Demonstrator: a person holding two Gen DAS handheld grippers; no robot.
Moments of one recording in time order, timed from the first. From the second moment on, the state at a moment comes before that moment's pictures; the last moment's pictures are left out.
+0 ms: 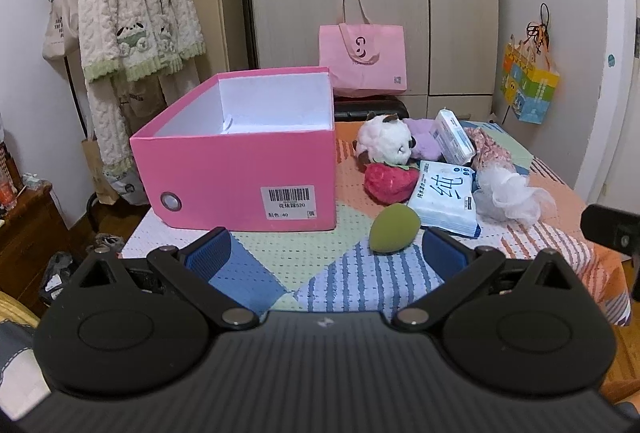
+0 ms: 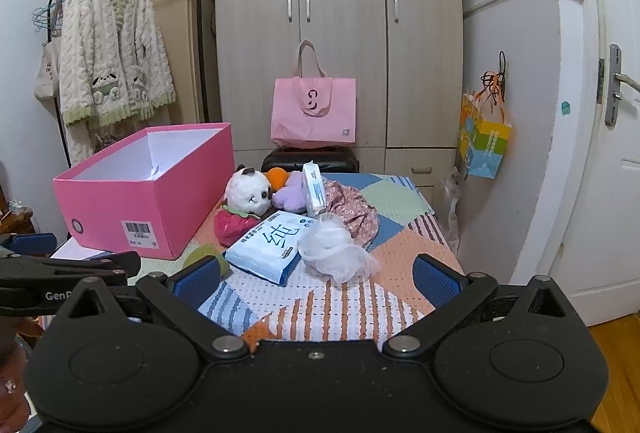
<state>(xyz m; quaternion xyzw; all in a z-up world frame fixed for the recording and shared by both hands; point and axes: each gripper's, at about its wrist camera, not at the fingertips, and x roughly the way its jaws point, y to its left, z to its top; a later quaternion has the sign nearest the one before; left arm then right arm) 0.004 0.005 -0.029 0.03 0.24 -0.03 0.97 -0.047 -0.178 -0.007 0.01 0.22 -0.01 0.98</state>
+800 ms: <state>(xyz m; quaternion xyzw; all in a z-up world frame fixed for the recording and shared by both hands) -0.011 -0.003 -0.026 0.05 0.21 -0.03 0.98 -0.053 -0.182 -0.013 0.00 0.20 0.00 0.98</state>
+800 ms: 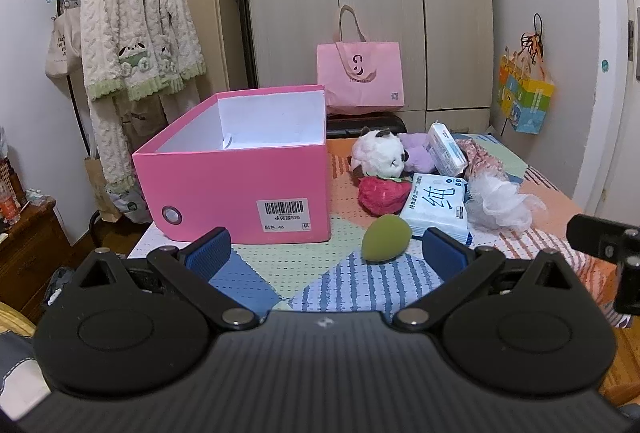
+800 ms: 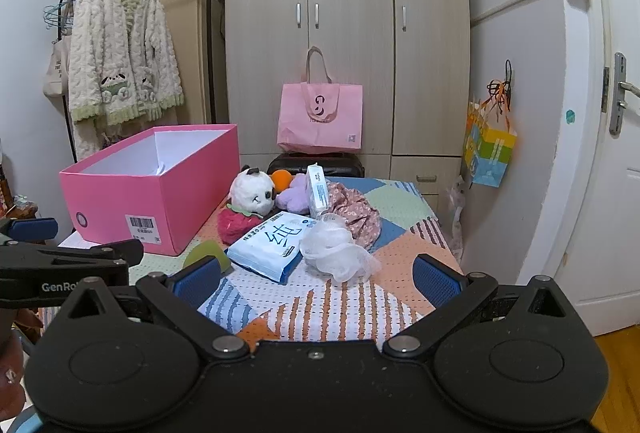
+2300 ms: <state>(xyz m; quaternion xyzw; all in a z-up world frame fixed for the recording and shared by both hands) 0.020 0.016 -0.015 0.00 0.17 -0.08 0.98 -0.010 -0.211 -0.017 0.03 0.15 0.10 0.98</state>
